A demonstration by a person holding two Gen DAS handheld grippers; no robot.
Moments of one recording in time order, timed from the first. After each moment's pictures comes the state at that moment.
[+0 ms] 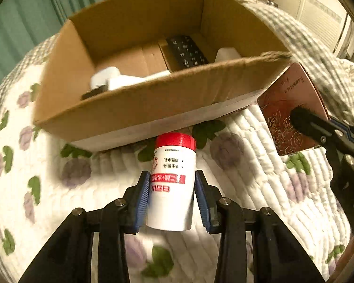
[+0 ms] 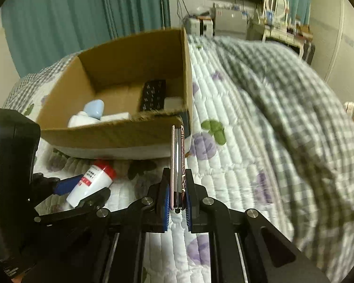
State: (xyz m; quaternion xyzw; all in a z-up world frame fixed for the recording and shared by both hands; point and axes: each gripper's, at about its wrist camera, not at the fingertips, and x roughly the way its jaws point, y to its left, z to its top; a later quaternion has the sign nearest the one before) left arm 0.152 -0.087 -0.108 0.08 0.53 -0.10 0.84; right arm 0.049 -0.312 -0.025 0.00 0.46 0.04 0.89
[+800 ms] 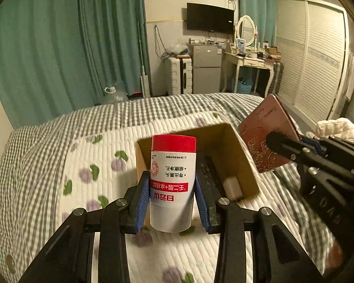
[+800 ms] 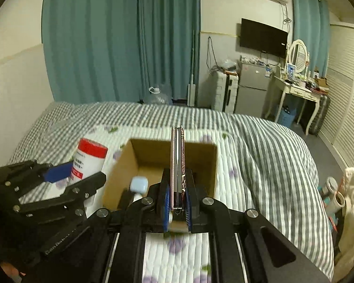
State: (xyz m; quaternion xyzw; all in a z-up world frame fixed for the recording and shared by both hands) left arm 0.174 -0.054 0.067 0.05 0.37 -0.06 0.93; right arm 0.068 -0.272 0.141 -0.04 0.34 0.13 0.93
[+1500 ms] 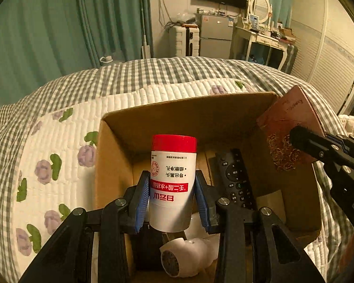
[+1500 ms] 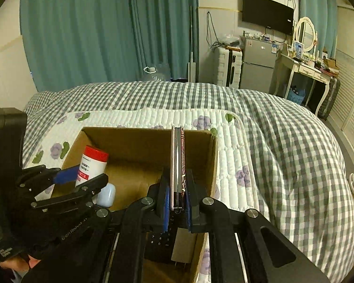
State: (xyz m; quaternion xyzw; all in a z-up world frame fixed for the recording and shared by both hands) left arm 0.277 -0.071 -0.043 0.04 0.44 -0.05 0.89; right arm 0.193 -0.292 0.031 -0.02 0.40 0.13 0.91
